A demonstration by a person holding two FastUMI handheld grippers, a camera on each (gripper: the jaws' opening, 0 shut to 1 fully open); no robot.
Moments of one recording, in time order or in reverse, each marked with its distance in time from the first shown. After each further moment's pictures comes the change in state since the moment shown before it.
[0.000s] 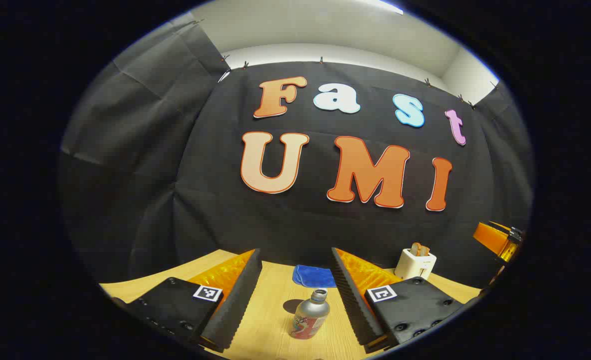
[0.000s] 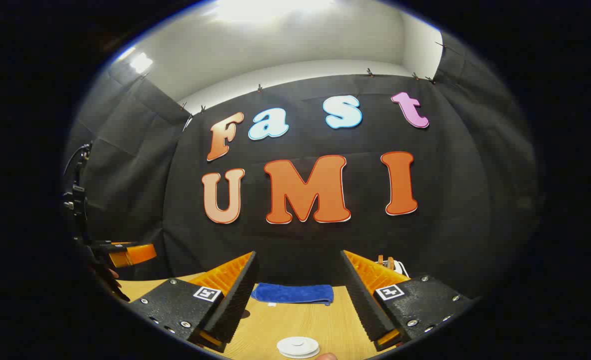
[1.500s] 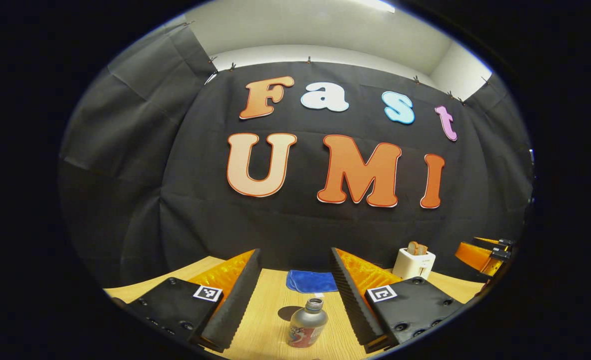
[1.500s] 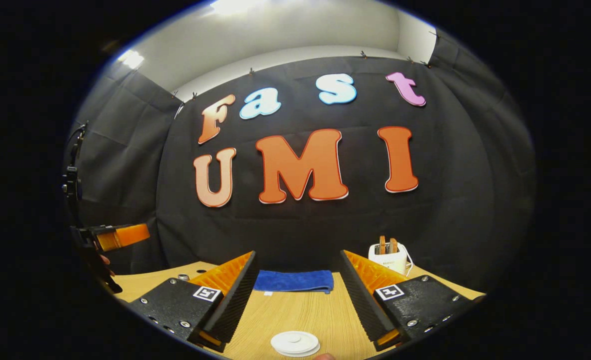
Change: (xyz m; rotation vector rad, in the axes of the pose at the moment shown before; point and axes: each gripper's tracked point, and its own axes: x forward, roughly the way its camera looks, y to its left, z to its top) left arm 0.028 -0.016 -0.006 0.020 -0.024 -0.063; right arm 0.024 -0.011 -0.064 0.041 0.112 -0.001
